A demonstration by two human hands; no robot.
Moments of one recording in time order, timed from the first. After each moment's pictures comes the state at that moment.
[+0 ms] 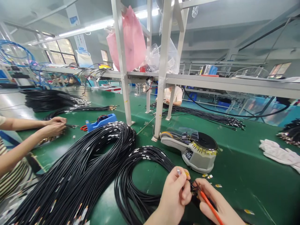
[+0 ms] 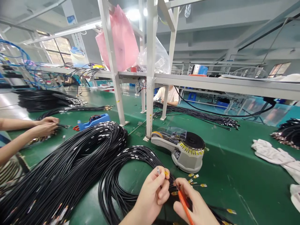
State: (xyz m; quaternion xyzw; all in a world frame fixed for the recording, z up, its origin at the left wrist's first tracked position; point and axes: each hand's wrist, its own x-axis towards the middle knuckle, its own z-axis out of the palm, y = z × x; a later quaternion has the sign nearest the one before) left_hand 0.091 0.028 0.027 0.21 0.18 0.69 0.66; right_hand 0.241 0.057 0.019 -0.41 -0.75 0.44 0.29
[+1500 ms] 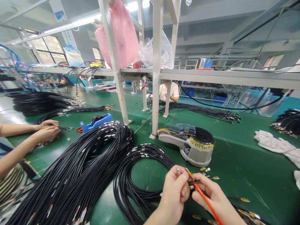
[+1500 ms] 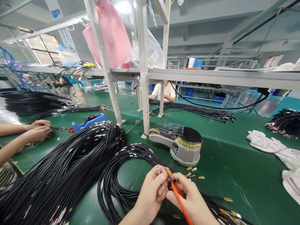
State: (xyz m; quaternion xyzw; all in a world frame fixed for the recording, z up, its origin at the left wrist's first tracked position) left_hand 0.097 0.027 0.023 0.22 0.27 0.68 0.65; right_hand 0.220 0.058 0.035 -0.28 -0.72 0.56 0.29
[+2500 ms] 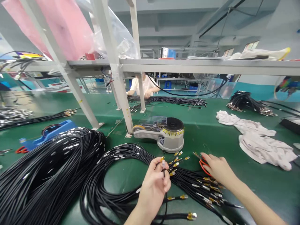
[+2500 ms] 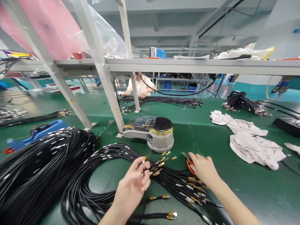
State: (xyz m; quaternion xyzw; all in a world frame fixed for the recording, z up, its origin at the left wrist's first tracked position) left_hand 0.114 0.022 0.020 0.19 0.23 0.64 0.71; right_hand 0.378 0.117 -0.025 -0.56 -0.82 -0.14 0.02
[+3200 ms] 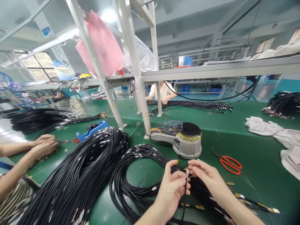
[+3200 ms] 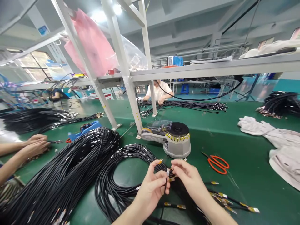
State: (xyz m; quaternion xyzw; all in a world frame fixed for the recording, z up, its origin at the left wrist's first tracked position) left_hand 0.125 0.023 0.005 0.25 0.28 0.63 0.68; right_hand 0.262 0.080 0.023 -0.38 -0.65 0.53 0.40
